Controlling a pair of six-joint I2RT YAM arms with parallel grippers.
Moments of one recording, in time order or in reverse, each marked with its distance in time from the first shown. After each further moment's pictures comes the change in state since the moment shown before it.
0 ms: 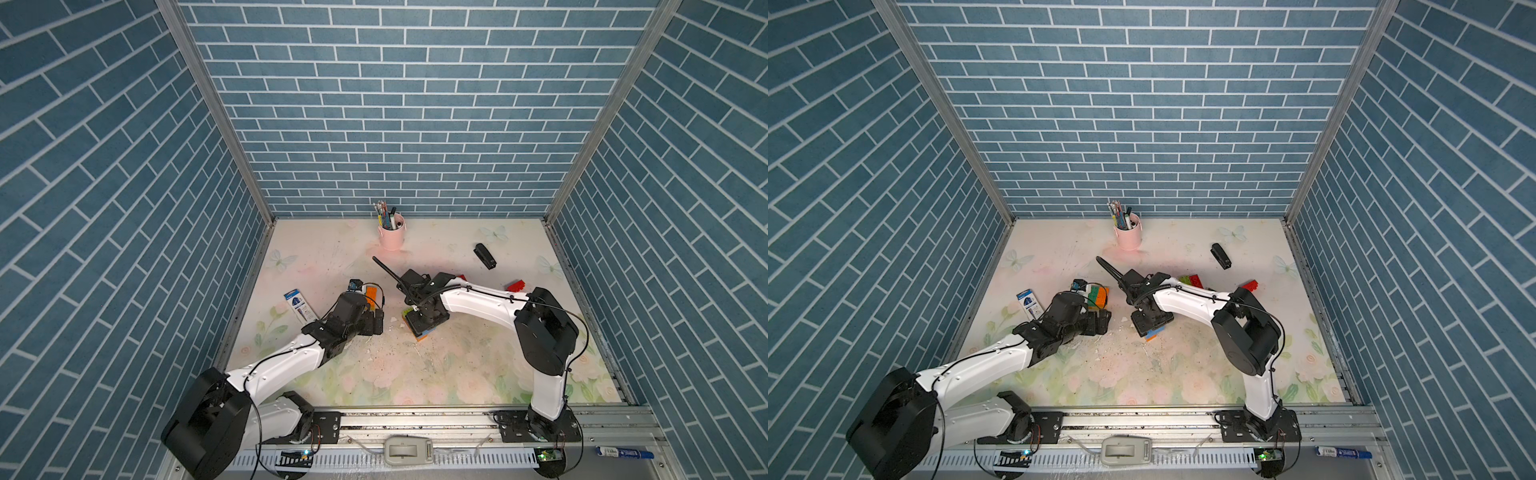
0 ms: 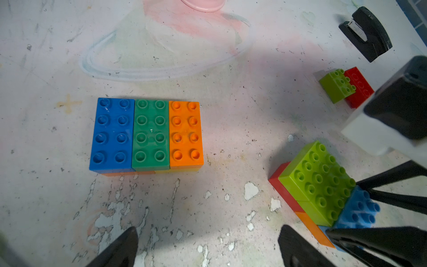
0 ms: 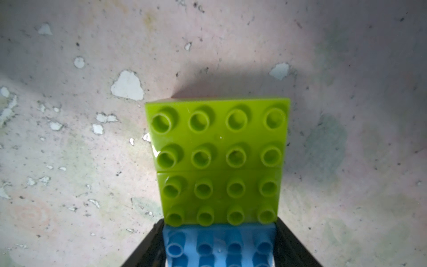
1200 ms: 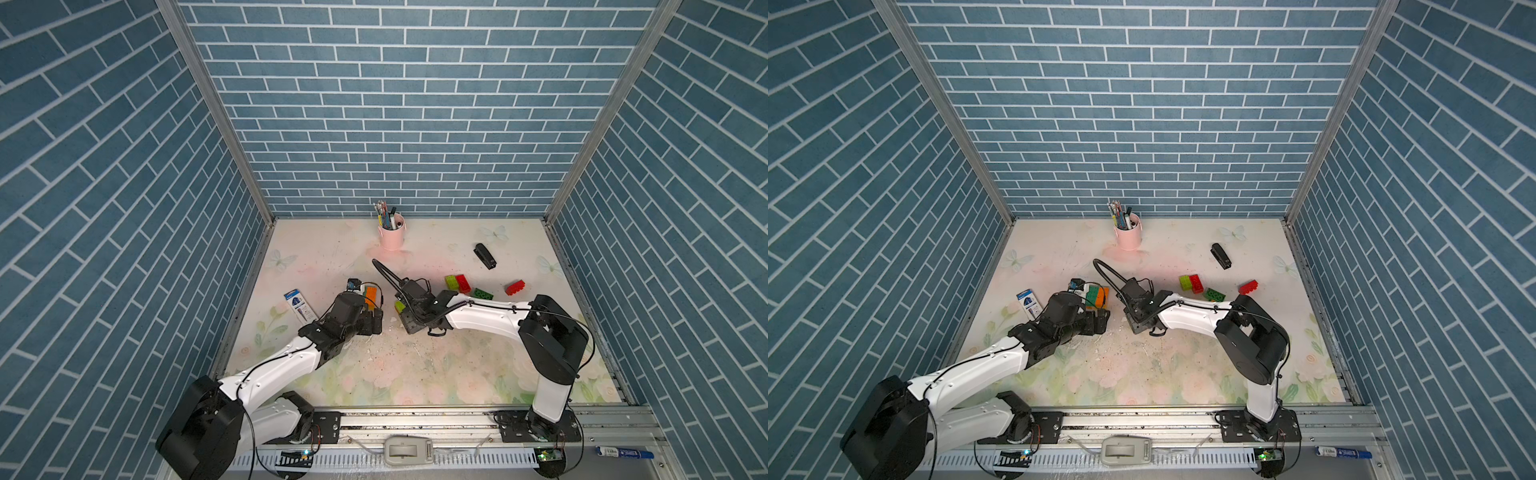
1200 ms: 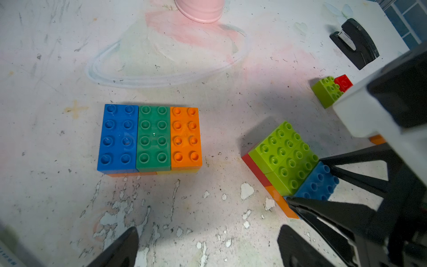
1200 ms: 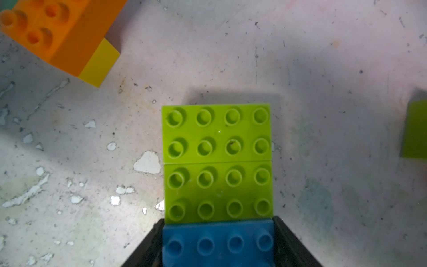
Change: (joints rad) left arm 0.000 -0.052 0.000 -0.030 -0.001 0.000; right arm 0.051 -0.040 -0.166 0.369 0.173 0.026
